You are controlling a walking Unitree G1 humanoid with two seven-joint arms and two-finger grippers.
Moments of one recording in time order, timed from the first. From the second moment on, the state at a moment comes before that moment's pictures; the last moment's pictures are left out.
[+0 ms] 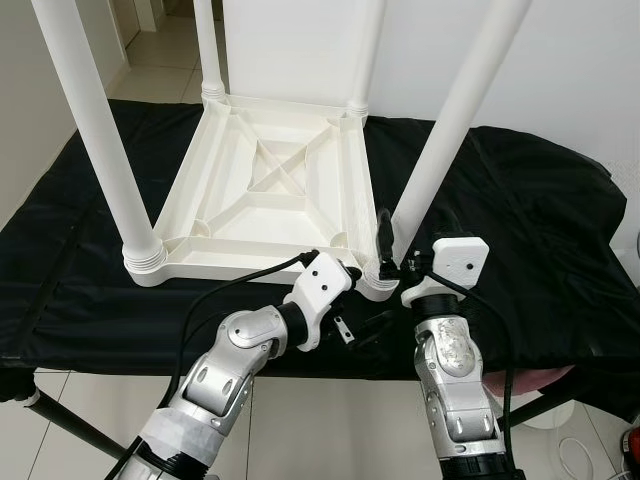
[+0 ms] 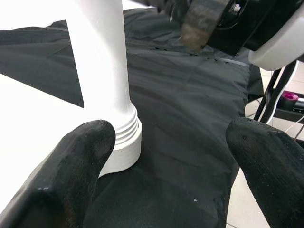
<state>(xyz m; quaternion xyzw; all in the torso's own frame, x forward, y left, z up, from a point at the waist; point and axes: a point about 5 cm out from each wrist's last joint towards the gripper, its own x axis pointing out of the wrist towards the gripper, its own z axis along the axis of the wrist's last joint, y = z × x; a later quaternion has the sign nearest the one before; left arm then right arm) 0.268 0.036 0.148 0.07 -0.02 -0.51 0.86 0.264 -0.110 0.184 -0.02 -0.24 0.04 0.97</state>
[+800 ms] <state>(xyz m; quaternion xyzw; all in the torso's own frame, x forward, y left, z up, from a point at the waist) 0.268 0.037 0.147 0.07 -0.01 -0.51 0.86 0.257 -0.106 0.156 -0.09 -0.22 0.13 0.96</state>
